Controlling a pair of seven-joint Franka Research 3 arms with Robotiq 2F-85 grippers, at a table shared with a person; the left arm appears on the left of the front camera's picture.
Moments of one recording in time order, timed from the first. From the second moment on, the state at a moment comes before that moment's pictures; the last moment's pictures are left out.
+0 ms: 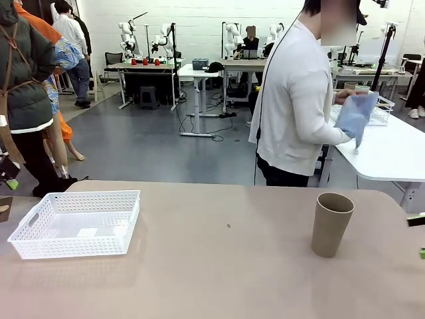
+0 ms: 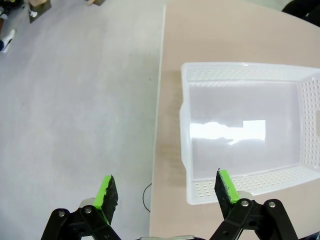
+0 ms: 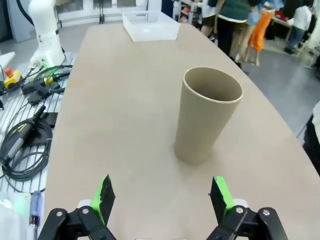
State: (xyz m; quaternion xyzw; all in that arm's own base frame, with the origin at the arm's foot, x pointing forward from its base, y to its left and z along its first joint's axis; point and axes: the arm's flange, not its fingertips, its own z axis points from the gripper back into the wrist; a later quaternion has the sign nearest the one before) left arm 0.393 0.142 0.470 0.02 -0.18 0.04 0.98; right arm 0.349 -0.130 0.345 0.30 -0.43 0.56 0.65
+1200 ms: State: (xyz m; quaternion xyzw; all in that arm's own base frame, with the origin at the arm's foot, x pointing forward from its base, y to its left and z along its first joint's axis) left arm 0.422 0.119 0.452 0.03 -0.15 0.02 0.99; right arm 0.454 -0.102 0.286 0.36 -0.39 0.58 0.62
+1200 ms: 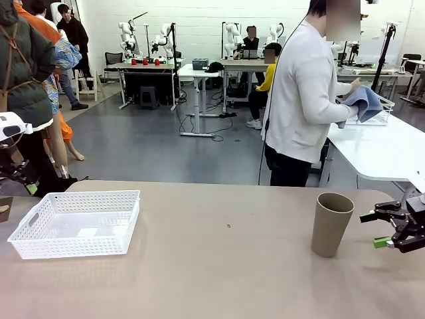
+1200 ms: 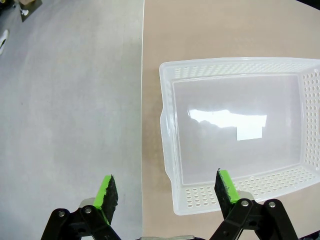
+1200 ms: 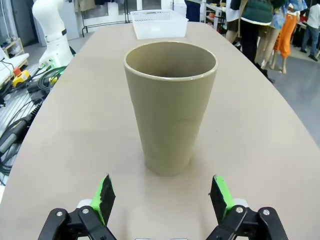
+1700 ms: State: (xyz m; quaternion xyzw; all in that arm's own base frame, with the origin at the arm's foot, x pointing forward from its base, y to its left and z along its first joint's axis) left arm 0.422 0.120 0.452 0.03 -0.15 0.01 0.99; right arm 0.454 -0.102 0.287 0.36 -0.40 0.58 0.61
